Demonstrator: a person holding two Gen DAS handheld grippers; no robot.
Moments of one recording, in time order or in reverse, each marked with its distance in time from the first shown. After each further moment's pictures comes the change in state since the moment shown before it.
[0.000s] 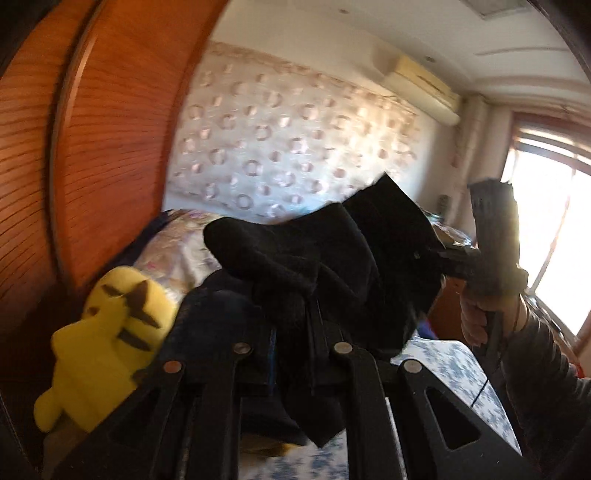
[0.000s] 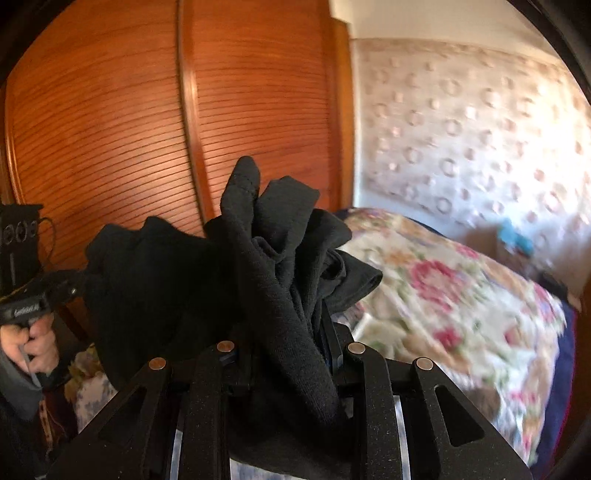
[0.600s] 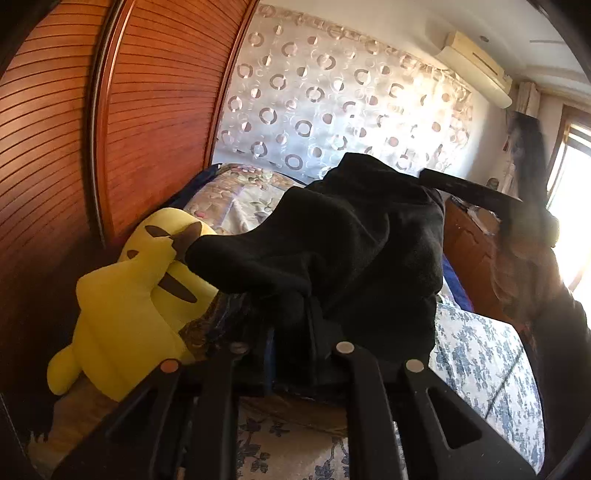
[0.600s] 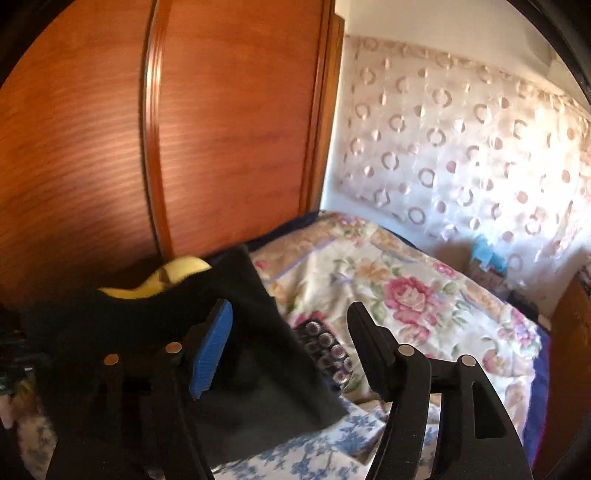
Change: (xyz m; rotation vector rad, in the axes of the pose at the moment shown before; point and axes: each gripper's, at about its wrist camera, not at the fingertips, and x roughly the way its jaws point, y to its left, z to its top) left arm 0.040 0.054 -0.054 -0.060 0.125 0.156; right arm 0.111 0.013 0.022 -0.038 0.002 -0.155
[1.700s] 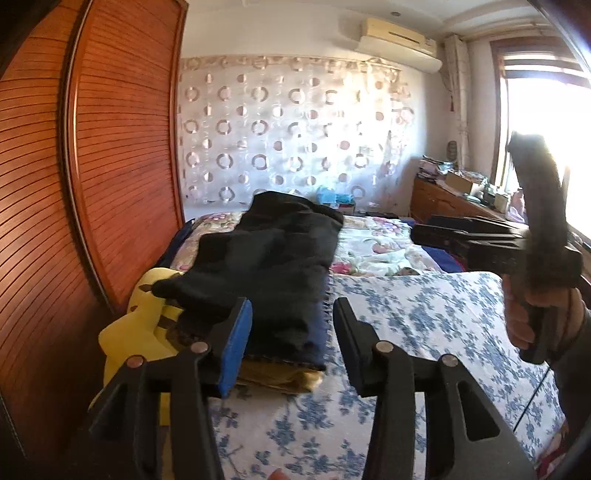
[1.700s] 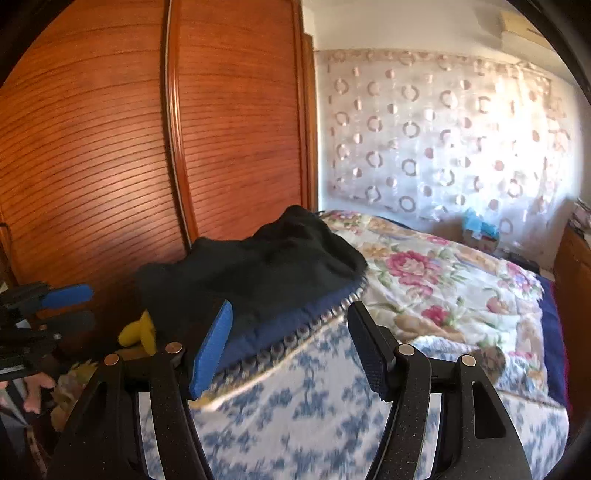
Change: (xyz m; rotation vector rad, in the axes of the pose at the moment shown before) left arm -0.106 -0.099 -0.034 0.321 -0.110 -0.014; right arm -0.150 0.054 -0.096 0.157 -0.068 -0.047
